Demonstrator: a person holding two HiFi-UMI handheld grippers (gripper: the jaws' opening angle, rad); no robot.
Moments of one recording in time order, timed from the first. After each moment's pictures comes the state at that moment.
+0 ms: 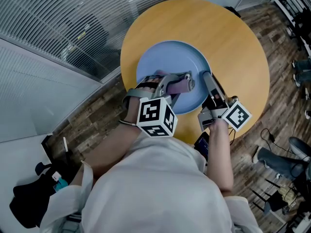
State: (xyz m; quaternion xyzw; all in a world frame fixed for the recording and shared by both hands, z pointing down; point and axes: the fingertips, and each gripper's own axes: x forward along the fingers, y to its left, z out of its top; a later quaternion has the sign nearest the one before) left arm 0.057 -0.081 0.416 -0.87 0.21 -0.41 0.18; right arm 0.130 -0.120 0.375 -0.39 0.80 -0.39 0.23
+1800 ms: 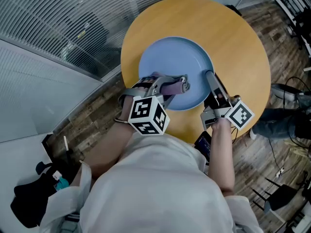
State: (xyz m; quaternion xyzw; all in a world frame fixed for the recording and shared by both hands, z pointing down) left arm 0.035 -0.073 0.436 -0.88 0.18 -0.40 0.16; right arm 0.131 -0.121 0.378 -0.38 0.80 -0.39 0.23
